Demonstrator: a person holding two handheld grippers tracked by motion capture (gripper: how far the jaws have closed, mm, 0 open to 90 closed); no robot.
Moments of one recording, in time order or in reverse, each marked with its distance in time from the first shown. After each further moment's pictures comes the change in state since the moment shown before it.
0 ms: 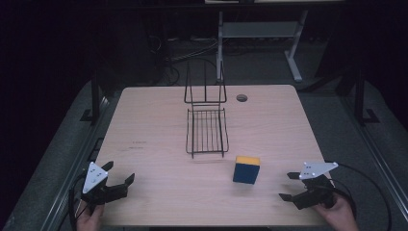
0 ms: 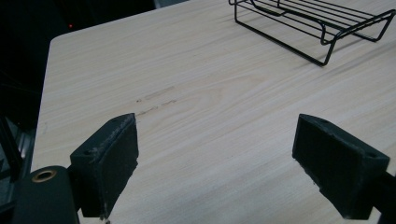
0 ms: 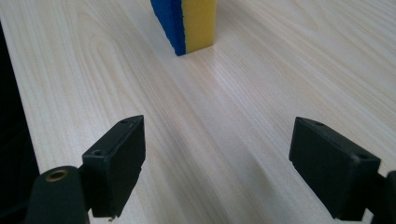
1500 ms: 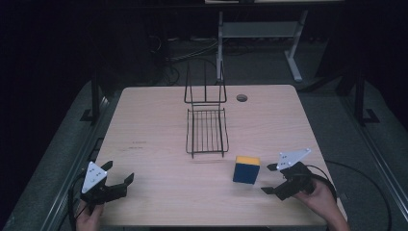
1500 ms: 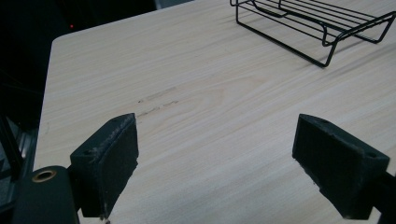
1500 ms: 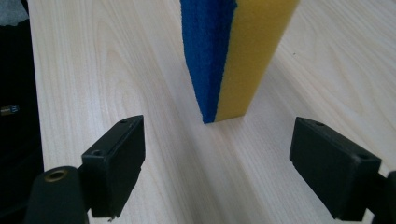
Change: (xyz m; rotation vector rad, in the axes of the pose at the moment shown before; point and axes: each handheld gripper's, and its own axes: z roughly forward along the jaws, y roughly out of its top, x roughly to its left) left arm 0.001 0.000 0.000 -0.003 0.004 -0.003; right arm 0.007 0.059 0.028 0.043 0.100 -0.129
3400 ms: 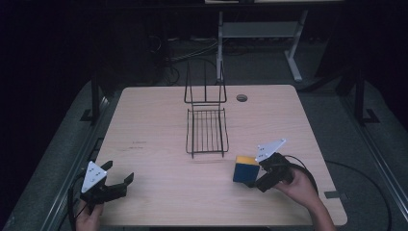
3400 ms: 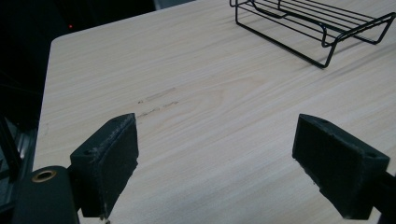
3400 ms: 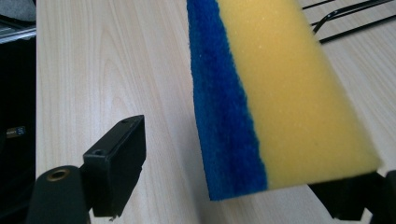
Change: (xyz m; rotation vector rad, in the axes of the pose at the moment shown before) left arm 0.001 0.001 0.000 -0.002 -0.005 0.001; right arm -0.001 0.048 0.032 0.023 0.062 -0.059
